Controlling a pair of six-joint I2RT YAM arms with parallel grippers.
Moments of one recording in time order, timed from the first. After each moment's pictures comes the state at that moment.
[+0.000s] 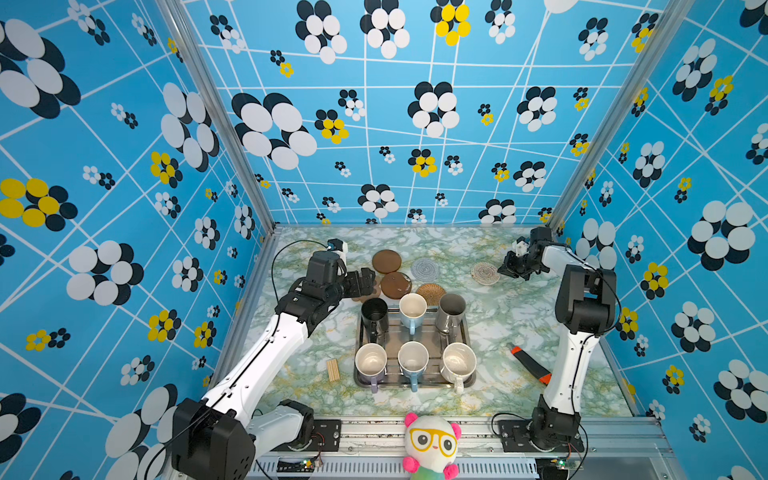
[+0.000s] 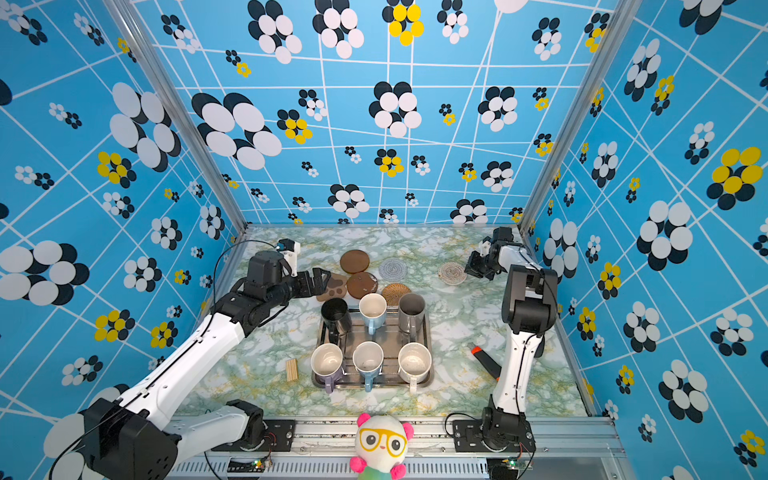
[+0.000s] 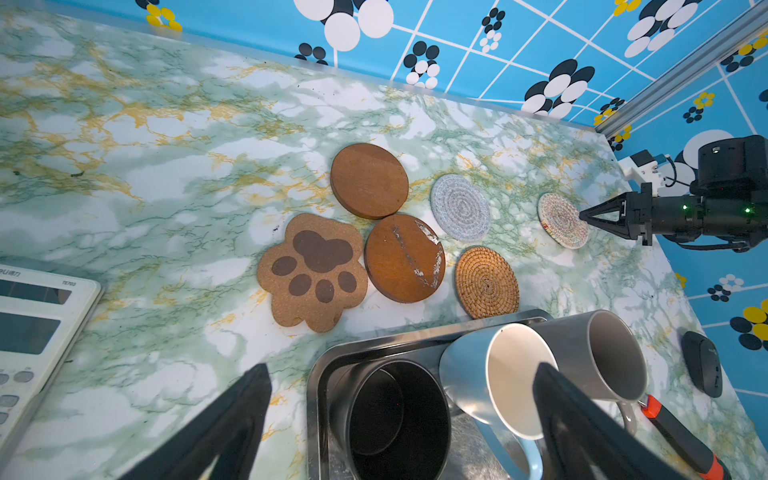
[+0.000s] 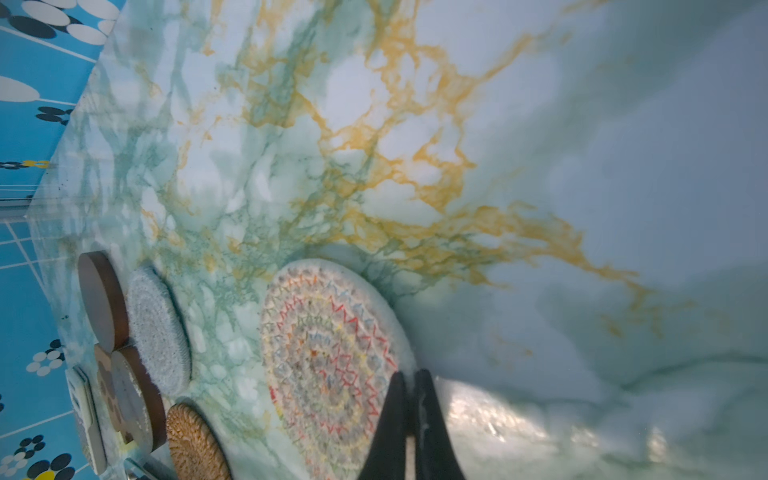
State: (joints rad) left arm -0.34 1.17 0.97 -0.38 0.10 -0.40; right arm -0.17 2.24 1.69 -0.63 -0.44 0.22
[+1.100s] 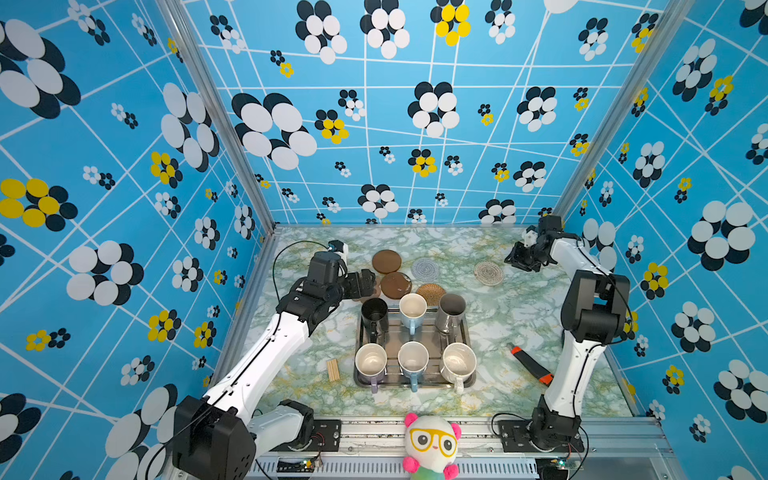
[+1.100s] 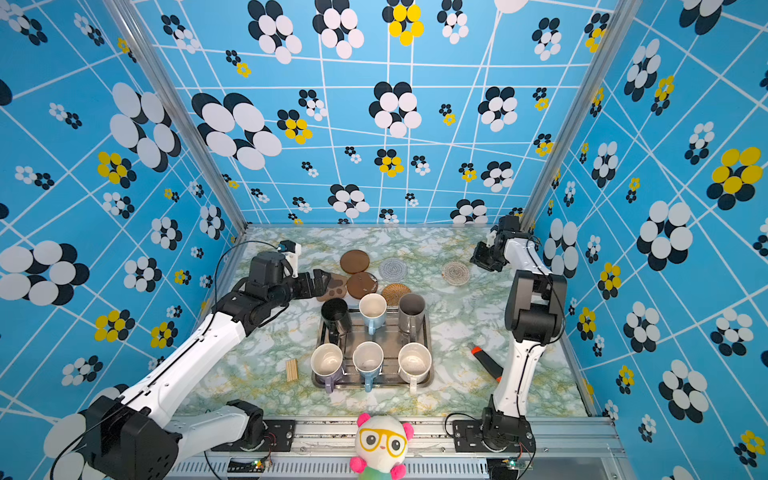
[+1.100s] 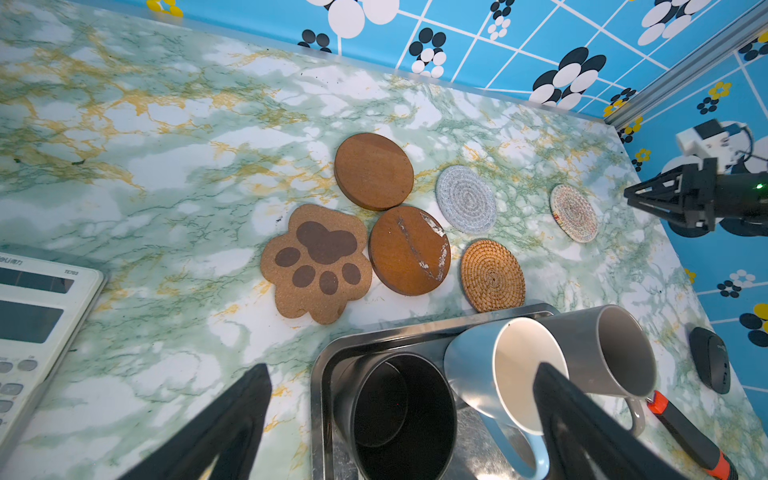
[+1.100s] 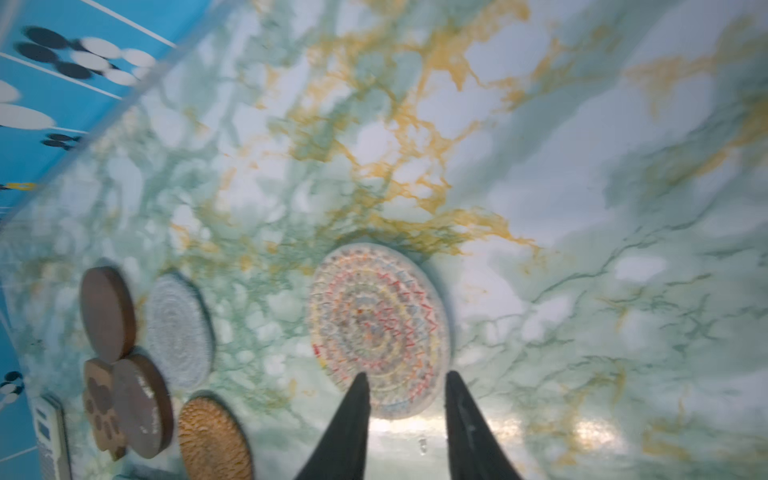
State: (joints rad) left arm -0.34 1.18 0.97 -0.40 0.10 -0.40; right arm -0.15 2.08 1.73 -0.73 -0.35 0.22
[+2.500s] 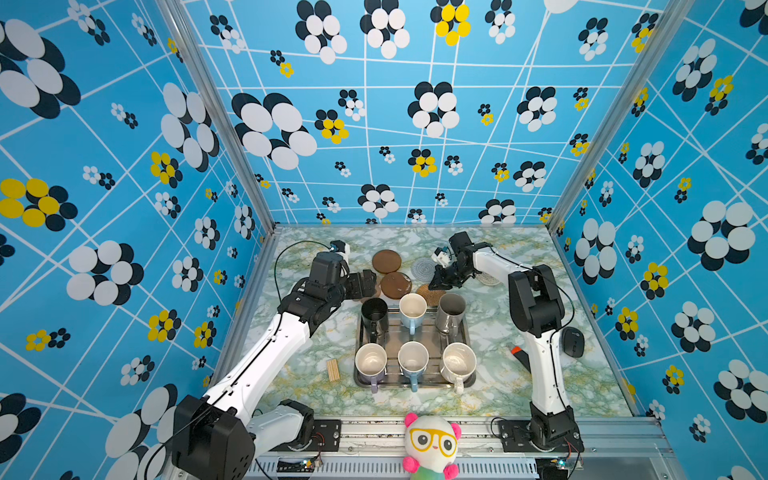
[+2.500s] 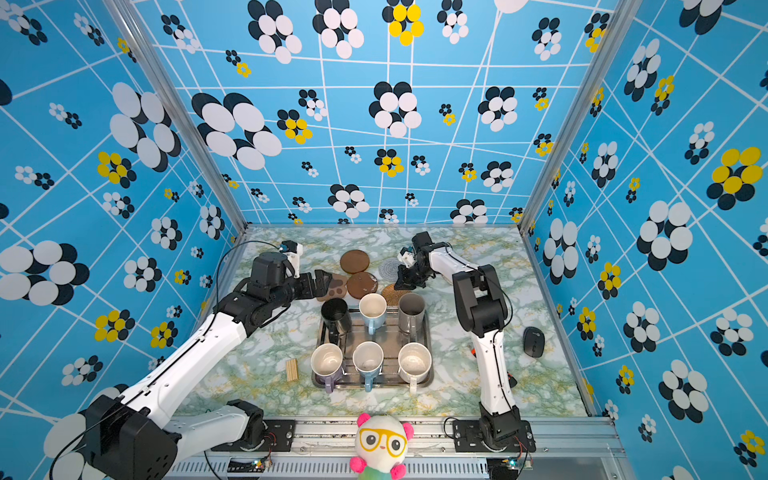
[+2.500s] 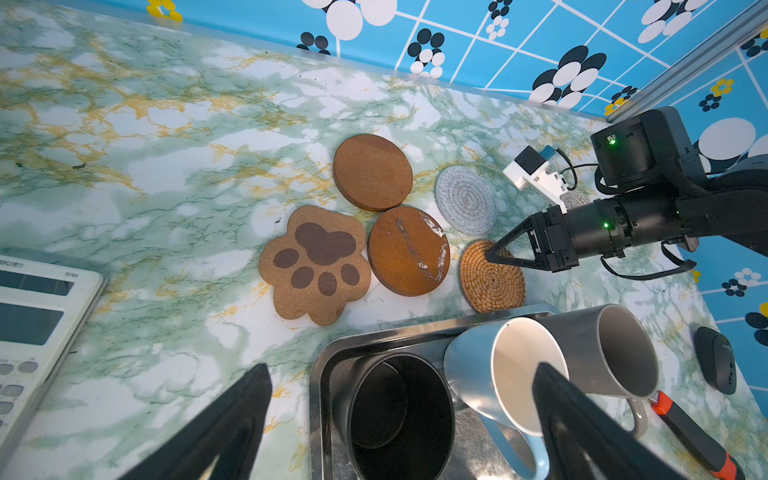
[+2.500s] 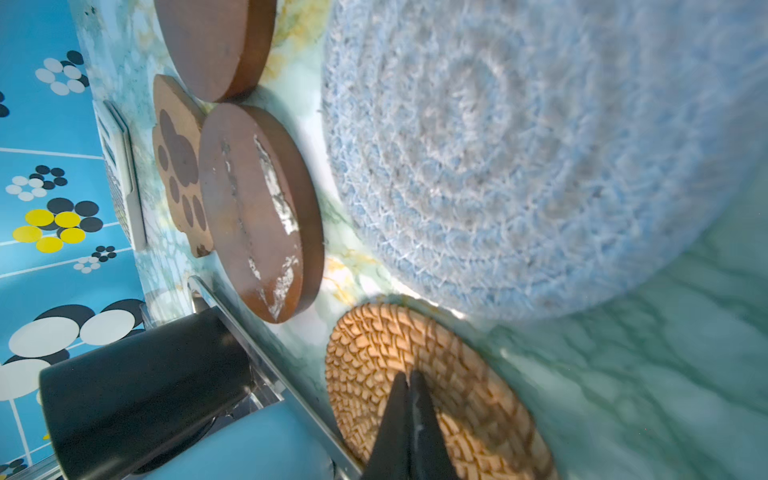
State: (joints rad) left arm -0.36 1.18 0.97 -0.39 0.08 -0.40; right arm 0.32 2.31 1.78 -0.76 -0.59 0.20
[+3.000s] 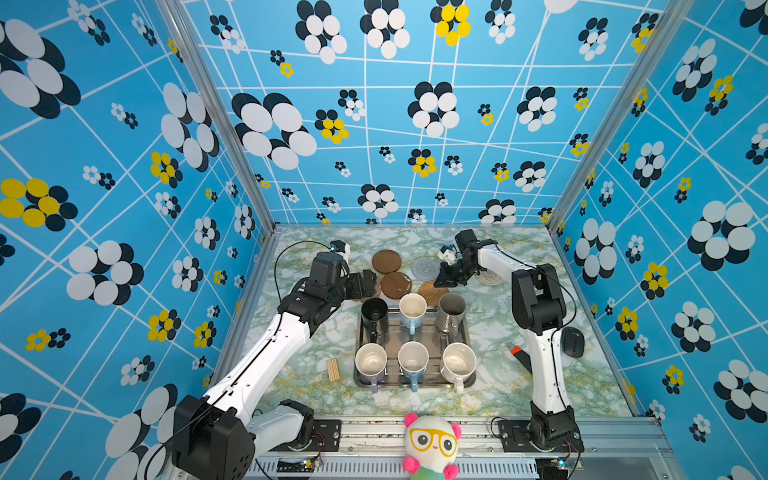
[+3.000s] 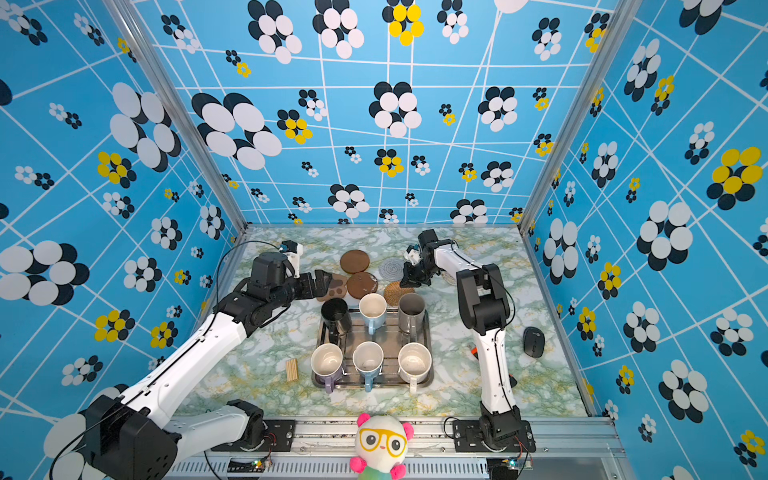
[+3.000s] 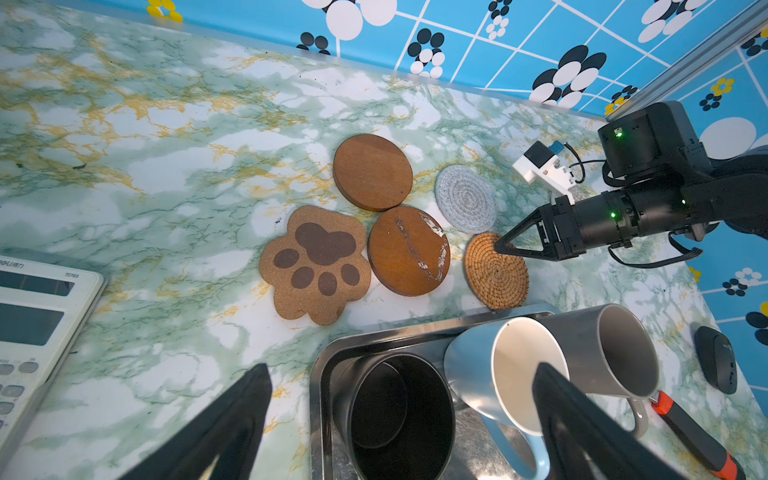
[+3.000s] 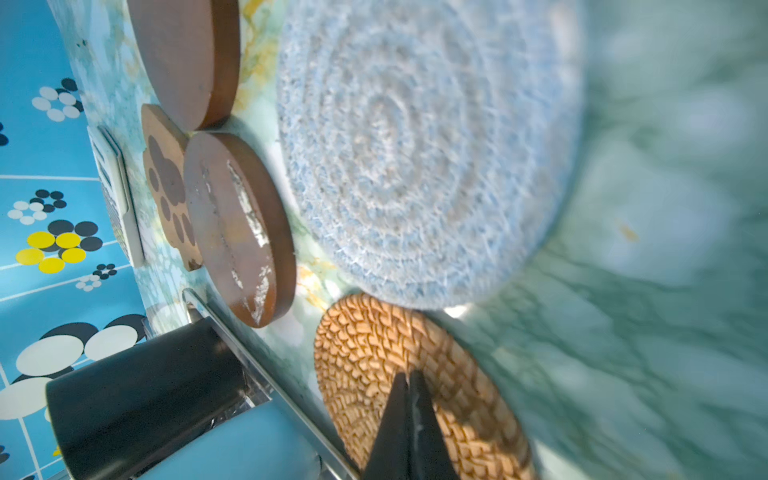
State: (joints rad) left arm -0.36 1.18 0.97 -0.39 0.08 -0.40; right arm 0.26 2.32 1.81 -0.79 -0.57 0.20
